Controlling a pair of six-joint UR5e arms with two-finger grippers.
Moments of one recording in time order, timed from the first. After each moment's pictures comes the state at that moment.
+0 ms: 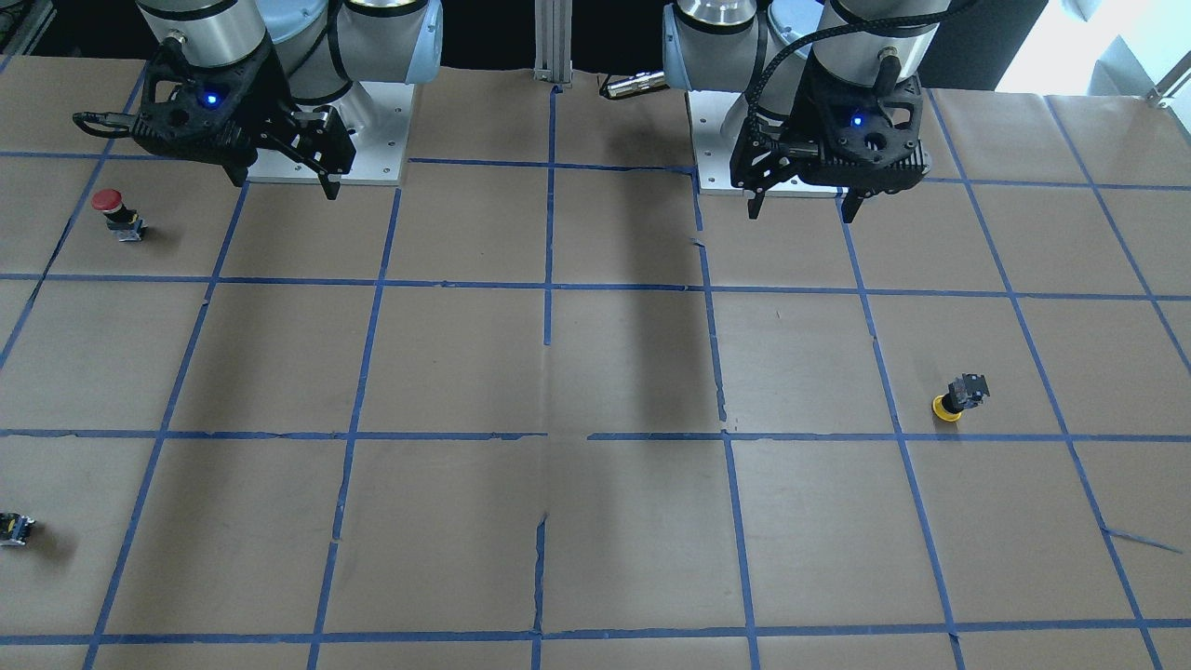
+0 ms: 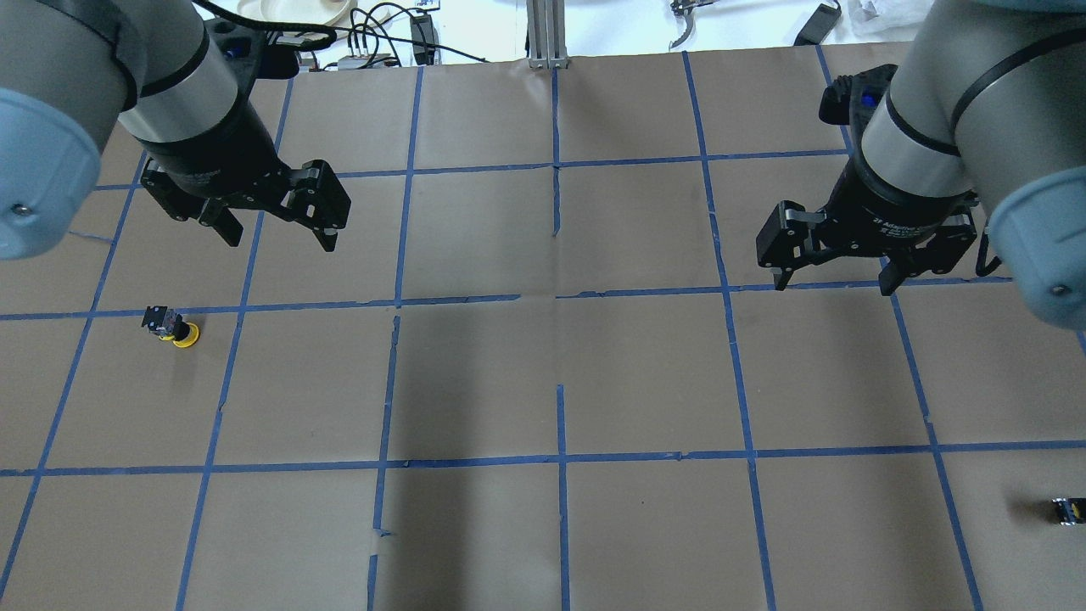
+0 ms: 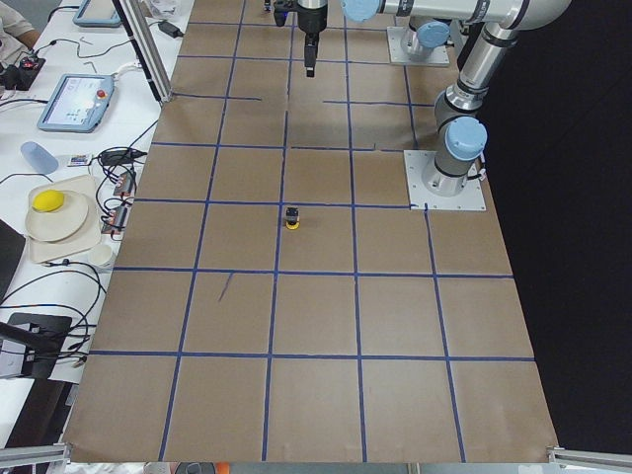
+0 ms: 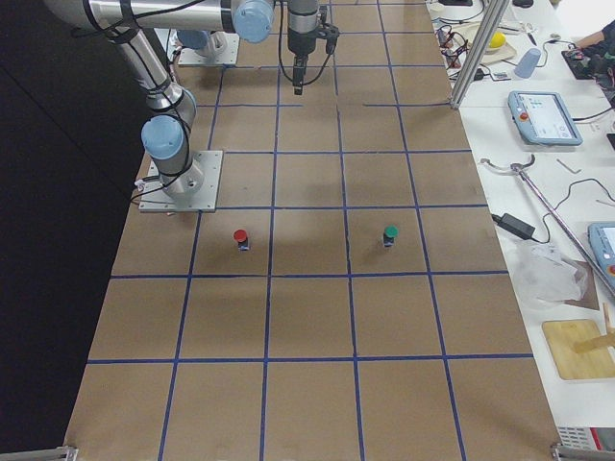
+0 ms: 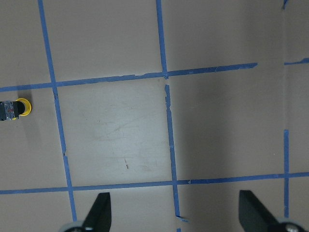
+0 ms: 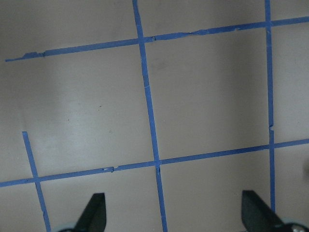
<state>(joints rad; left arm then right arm) -1.60 -1.51 -1.61 -1.60 1.63 0.05 1.56 -1.75 1.79 -1.58 -1.60 0.11</state>
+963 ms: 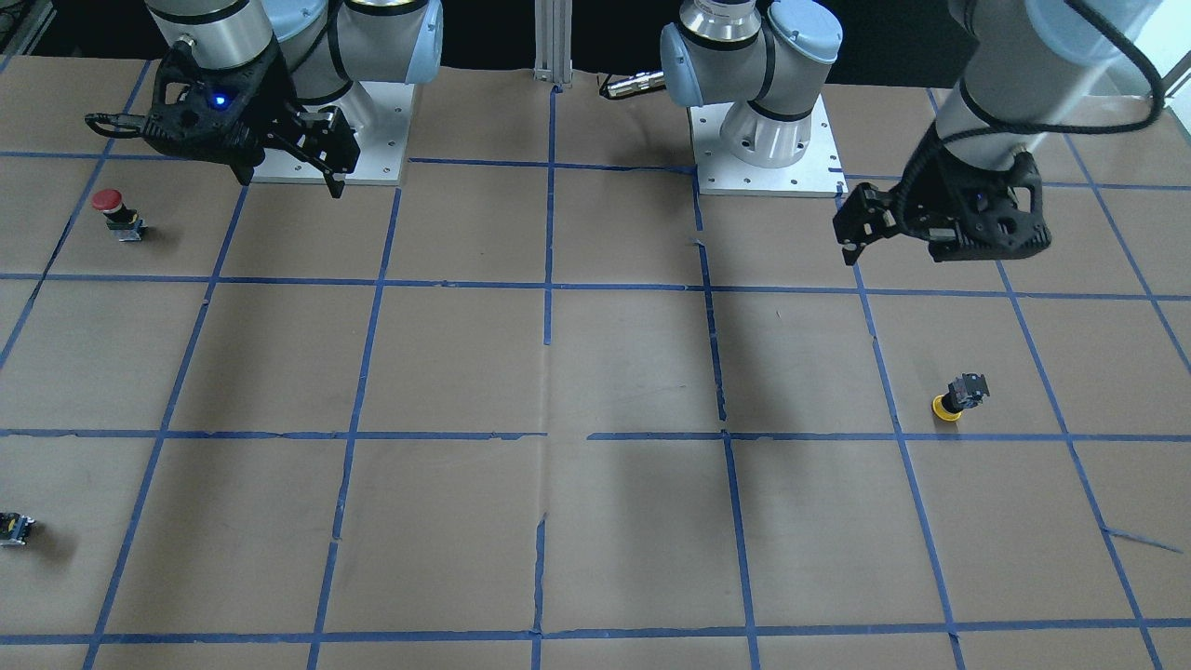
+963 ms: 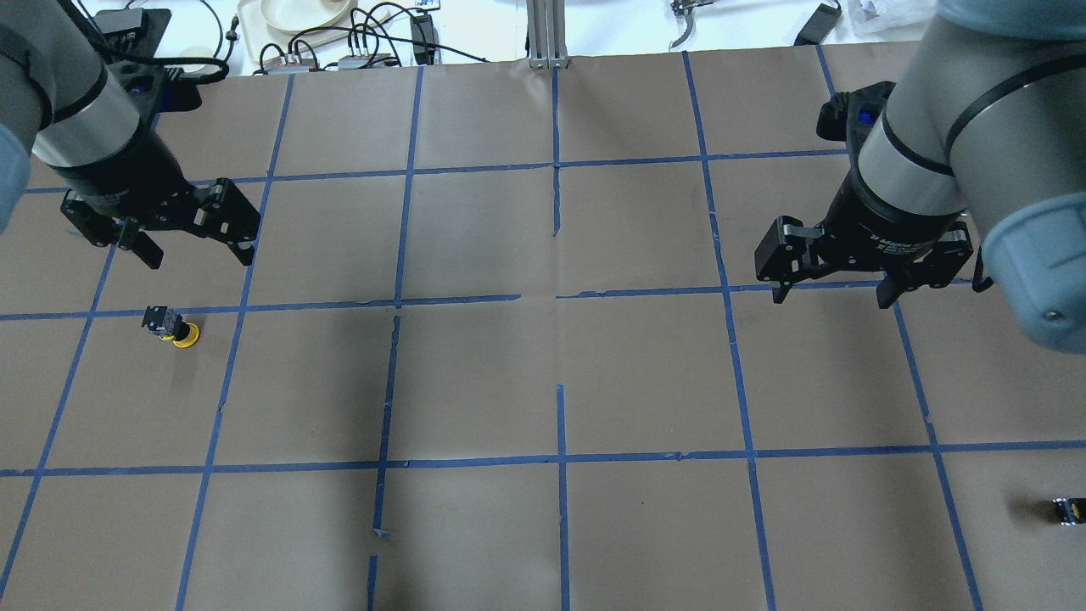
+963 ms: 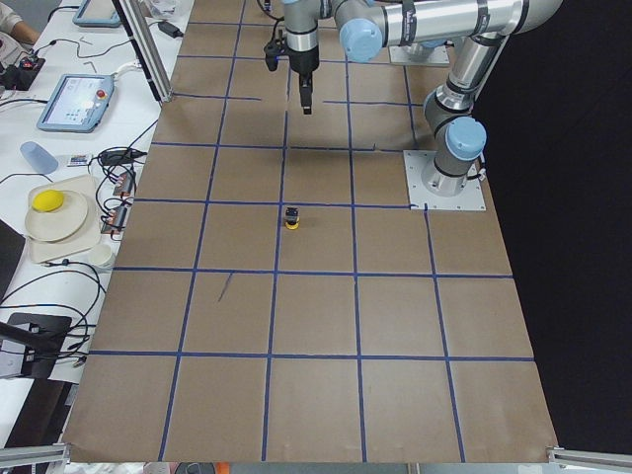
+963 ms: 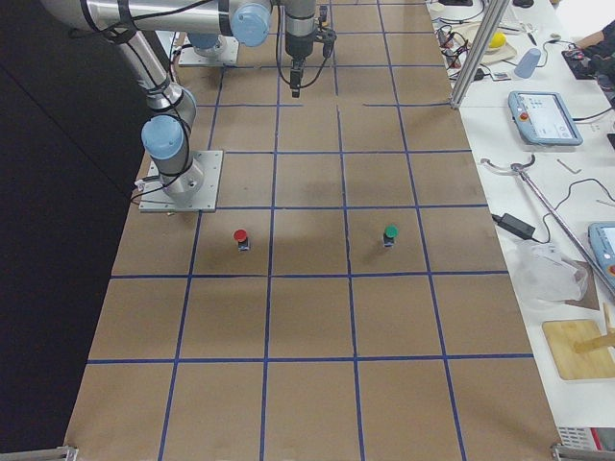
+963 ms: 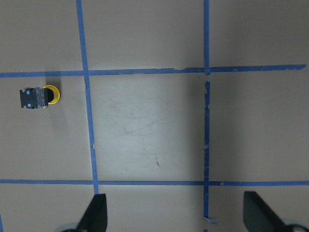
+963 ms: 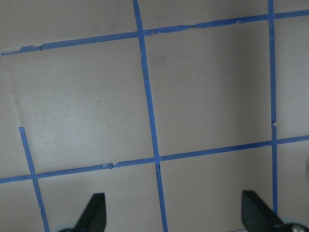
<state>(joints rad) -1.32 -1.55 -1.75 -1.47 1.64 0.20 1.56 -1.77 1.82 -1.59 -1.60 0.11</state>
